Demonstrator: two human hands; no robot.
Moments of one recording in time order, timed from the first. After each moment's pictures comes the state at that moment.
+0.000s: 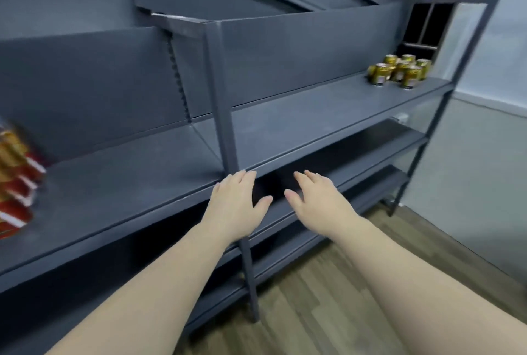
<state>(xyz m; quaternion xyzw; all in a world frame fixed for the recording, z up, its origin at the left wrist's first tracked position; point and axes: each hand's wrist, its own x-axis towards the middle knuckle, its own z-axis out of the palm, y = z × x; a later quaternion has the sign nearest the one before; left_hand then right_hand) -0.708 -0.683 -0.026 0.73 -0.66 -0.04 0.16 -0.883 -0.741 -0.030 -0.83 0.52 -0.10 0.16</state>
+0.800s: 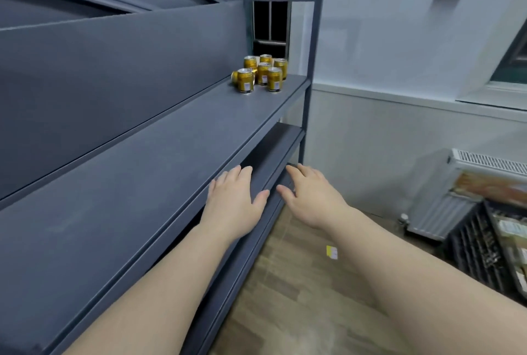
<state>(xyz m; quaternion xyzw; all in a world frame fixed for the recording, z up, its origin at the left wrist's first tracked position) -0.873 -0.971 -0.035 0.55 -0.81 -0.10 0.16 -1.047 -0.944 -0.031 -0.68 0.72 -0.12 0.12</state>
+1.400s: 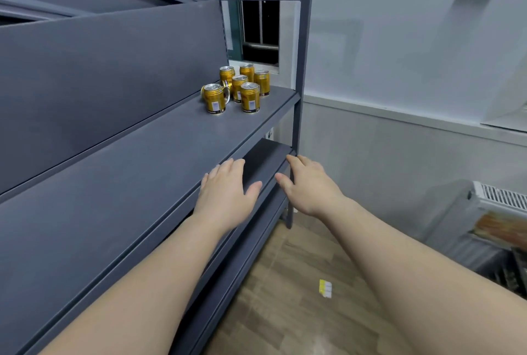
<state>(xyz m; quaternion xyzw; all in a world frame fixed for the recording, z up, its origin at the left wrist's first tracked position) -1.038 -1.150 -0.022 0.59 -0.78 -0.10 0.17 -1.220 -1.141 -0.031 -0.68 0.70 -0.16 0.15</state>
